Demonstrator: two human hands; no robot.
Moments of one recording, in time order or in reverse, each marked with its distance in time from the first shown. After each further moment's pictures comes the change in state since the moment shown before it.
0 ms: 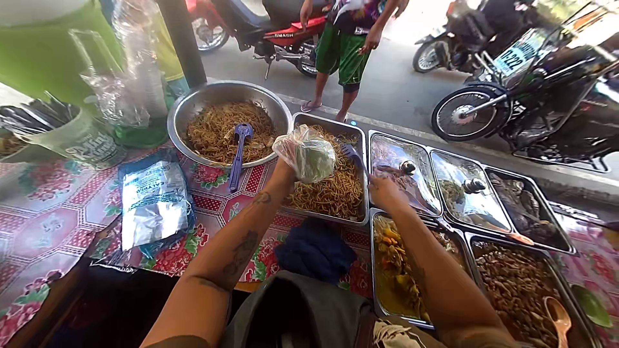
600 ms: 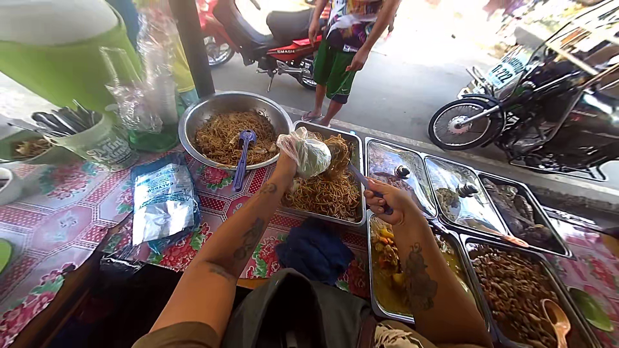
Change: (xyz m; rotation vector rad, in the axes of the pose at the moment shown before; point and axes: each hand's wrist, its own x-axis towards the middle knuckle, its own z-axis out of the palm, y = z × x) left_hand 0.020 0.001 0.001 0.098 0.024 0.050; right_hand -0.056 -0.017 -0.018 1.306 -0.253 0.095
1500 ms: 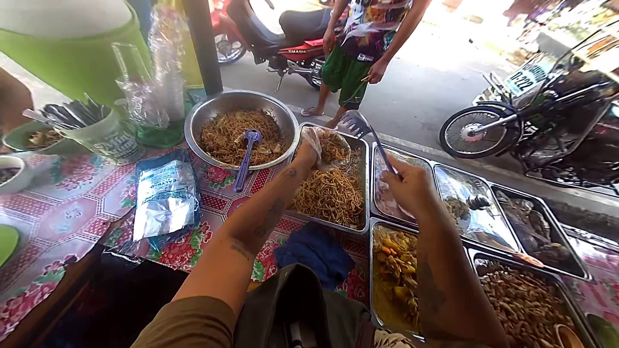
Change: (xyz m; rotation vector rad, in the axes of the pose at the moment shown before) left_hand 0.052 -0.002 0.037 0.101 -0.091 -0.022; right_hand -0.020 -0.051 0.024 -1.271 0.378 -0.525
